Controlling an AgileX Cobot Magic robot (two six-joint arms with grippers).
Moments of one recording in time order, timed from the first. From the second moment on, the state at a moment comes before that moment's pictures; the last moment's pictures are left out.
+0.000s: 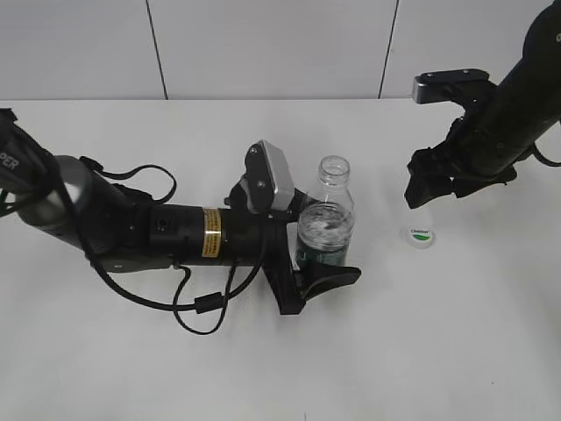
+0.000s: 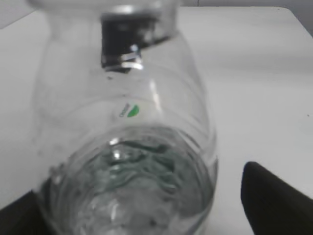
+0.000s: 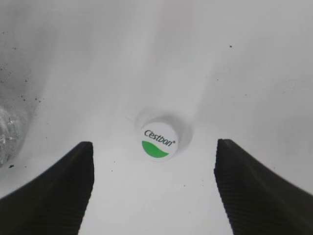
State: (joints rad) left arm -0.55 2.20 -0.99 1.01 -0.96 -0.34; right arm 0.22 1.87 -1.18 0.25 0.65 -0.37
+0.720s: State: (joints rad) left arm -0.34 2.16 -0.98 1.28 -0.95 -0.38; right arm 0.22 1.76 -1.18 0.23 0.72 -0.37
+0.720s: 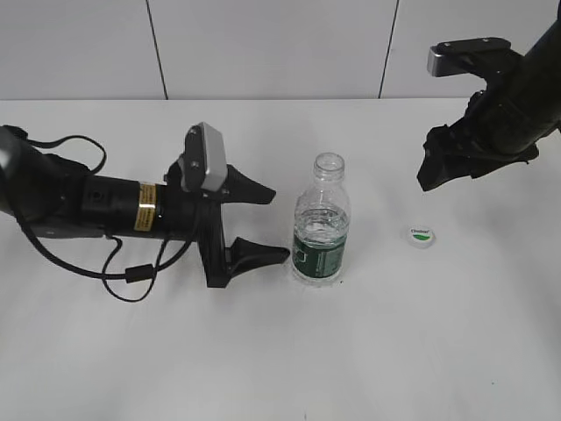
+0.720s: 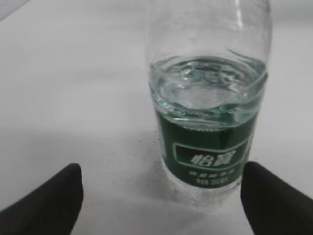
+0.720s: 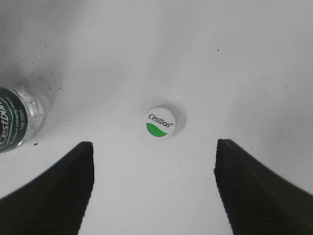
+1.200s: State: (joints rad) left arm -0.20 1.99 -0.98 1.15 -0.72 -0.38; right arm 0.22 1.76 -1.18 0.21 0.70 -0.37
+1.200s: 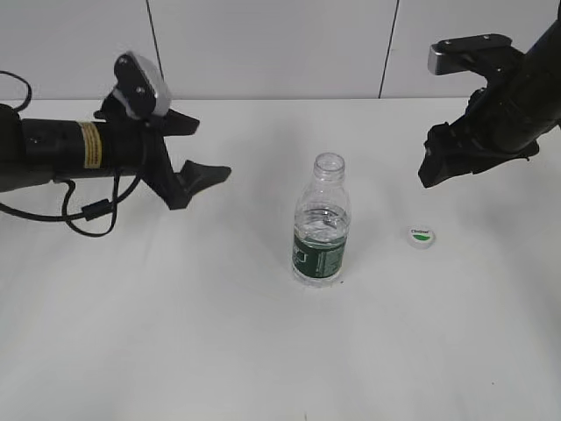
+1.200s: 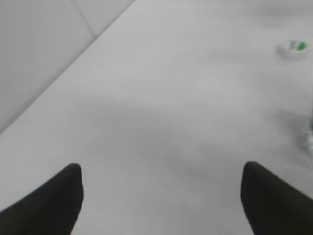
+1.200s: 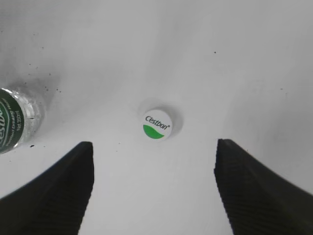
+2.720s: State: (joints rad) left arm -0.12 1.92 -1.49 0.13 1.06 0.03; right arm -0.01 1.76 -1.48 0.05 1.20 -0.28
